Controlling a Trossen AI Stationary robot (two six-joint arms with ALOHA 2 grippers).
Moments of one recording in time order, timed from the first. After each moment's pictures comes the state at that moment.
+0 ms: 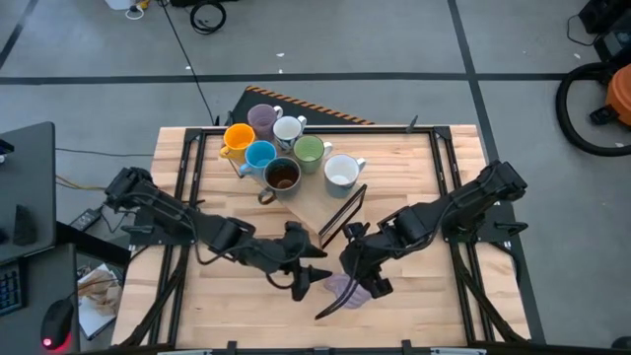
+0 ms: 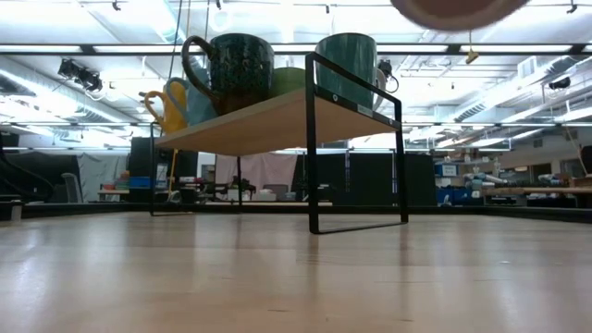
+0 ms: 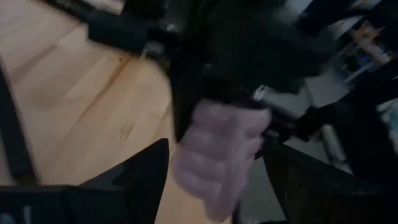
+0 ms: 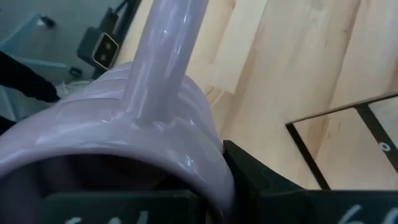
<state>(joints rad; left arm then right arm) -0.46 1.59 1.36 -0.16 -0.37 -0.72 0.44 1.67 1.55 -0.91 -0.02 0.11</state>
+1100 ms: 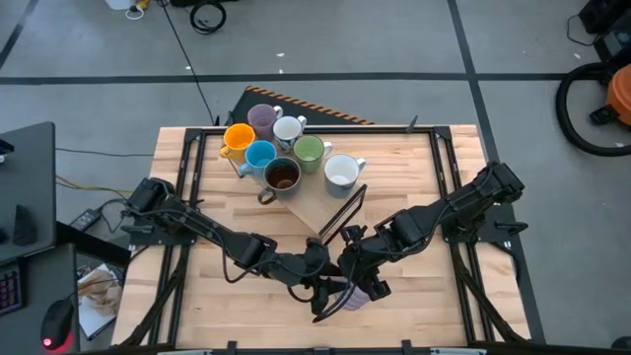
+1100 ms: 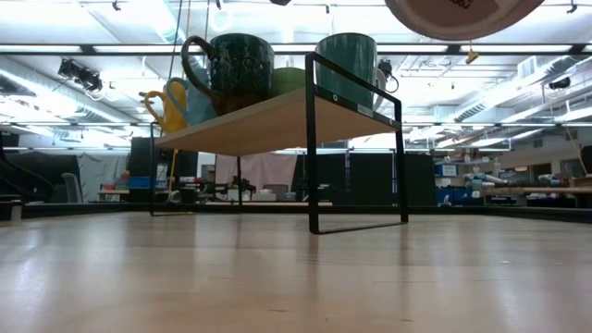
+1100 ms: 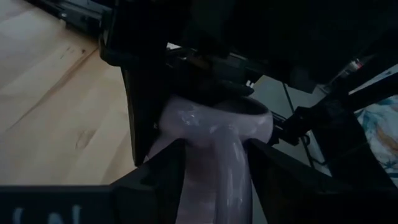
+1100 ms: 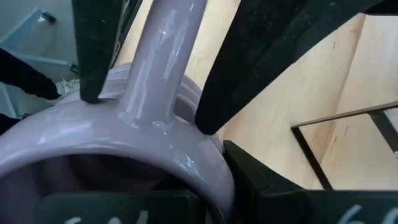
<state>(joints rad) -0.45 1.80 1.36 0.12 -0.32 -0.71 0.44 1.70 1.55 -0.89 -0.02 0.10</state>
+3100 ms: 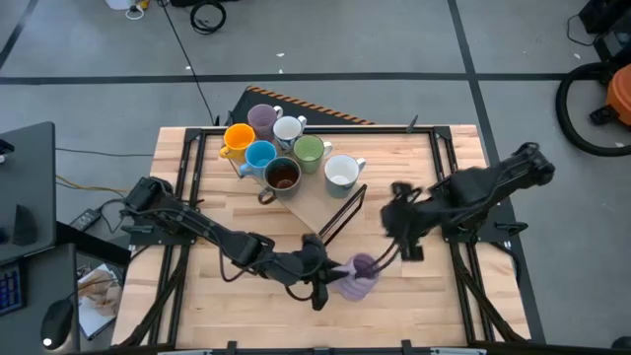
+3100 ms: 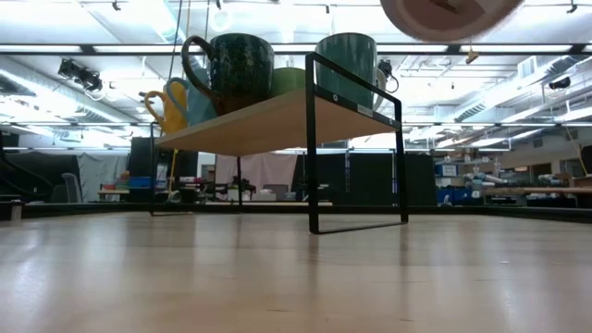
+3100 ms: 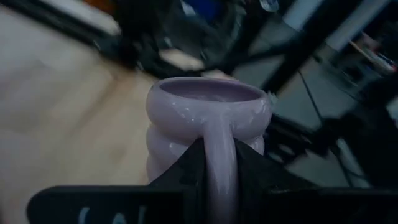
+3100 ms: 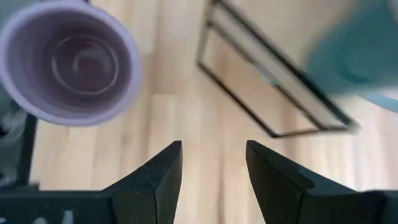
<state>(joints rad) -0.46 1.78 1.35 0.10 -0.43 -0.64 0.44 1.39 1.55 -1.28 0.22 0.33</state>
